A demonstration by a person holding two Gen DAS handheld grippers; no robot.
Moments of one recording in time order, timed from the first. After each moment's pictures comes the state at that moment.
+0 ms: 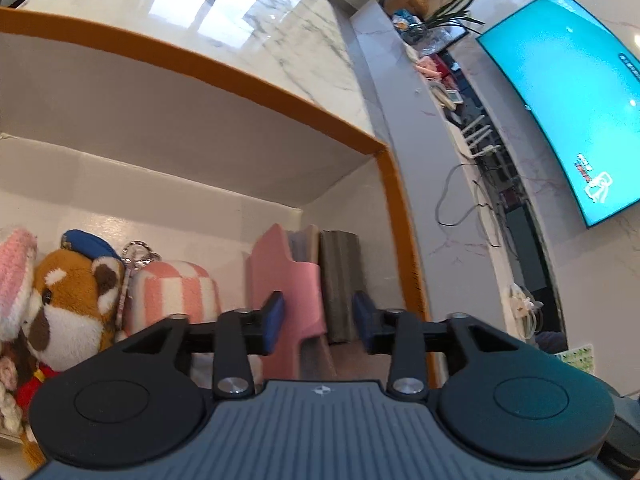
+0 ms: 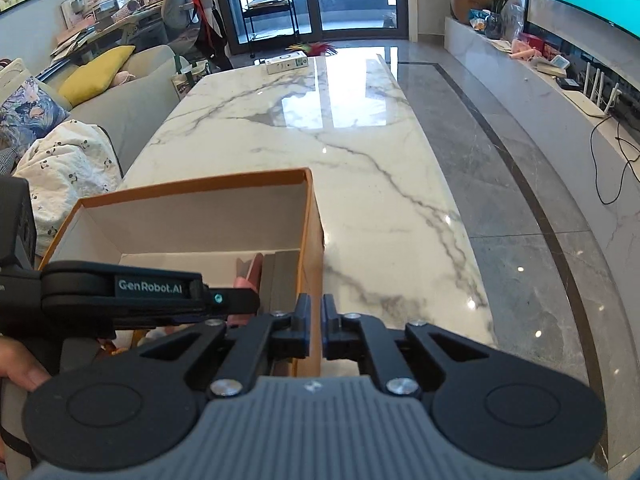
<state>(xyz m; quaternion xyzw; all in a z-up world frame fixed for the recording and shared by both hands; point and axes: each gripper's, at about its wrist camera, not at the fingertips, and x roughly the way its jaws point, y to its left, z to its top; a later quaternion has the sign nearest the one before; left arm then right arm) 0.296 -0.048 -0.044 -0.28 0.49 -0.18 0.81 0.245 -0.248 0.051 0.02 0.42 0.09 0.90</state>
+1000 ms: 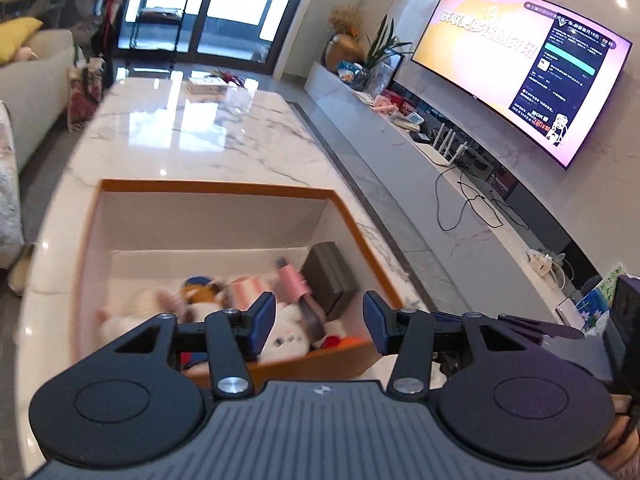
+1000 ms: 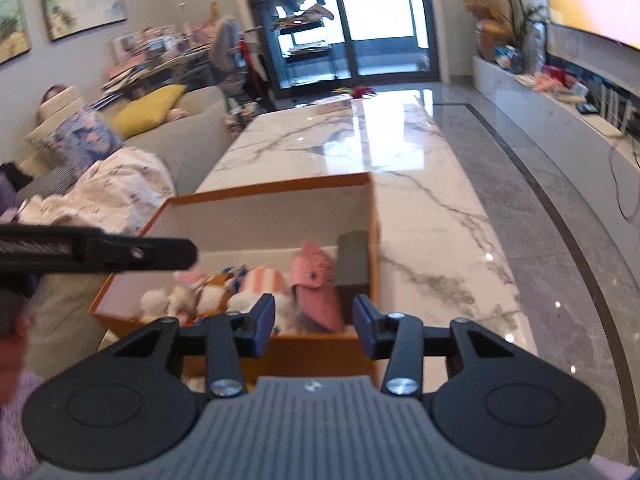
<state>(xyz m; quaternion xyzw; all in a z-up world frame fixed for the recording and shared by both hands) 0.152 -0.004 0.065 -0.11 0.37 -0.18 0.91 0.137 -0.234 0.064 0.04 0.34 0.17 0.92</state>
